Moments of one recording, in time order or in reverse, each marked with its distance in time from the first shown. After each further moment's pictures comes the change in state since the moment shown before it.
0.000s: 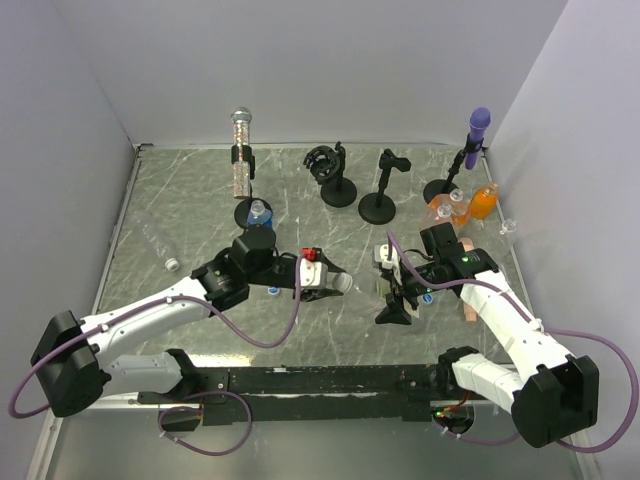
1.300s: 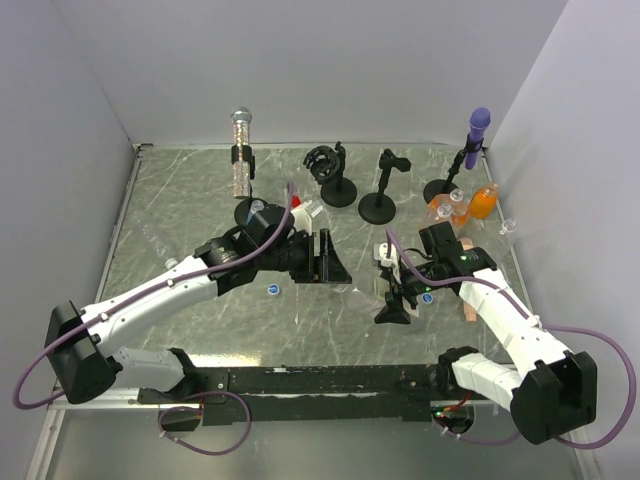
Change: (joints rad) left arm 0.000 0.099 0.285 -0.492 -0.343 -1.313; right arm -0.003 0.018 0.000 0.008 -0.004 0.018
